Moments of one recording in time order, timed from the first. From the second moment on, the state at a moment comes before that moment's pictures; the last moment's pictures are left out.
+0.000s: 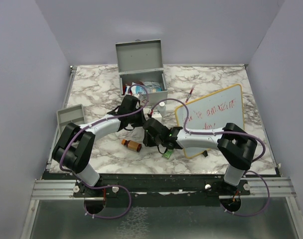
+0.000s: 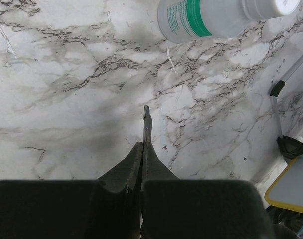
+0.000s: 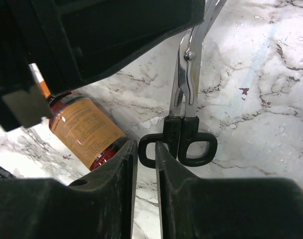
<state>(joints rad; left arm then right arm) -0.50 1.60 0.89 -0.09 0.22 -0.57 1.06 1.76 1.05 -0.10 0.22 0.79</state>
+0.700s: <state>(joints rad) -0.50 1.60 0.89 -0.09 0.22 -0.57 1.07 1.80 1.06 -0.11 0.22 0.78</state>
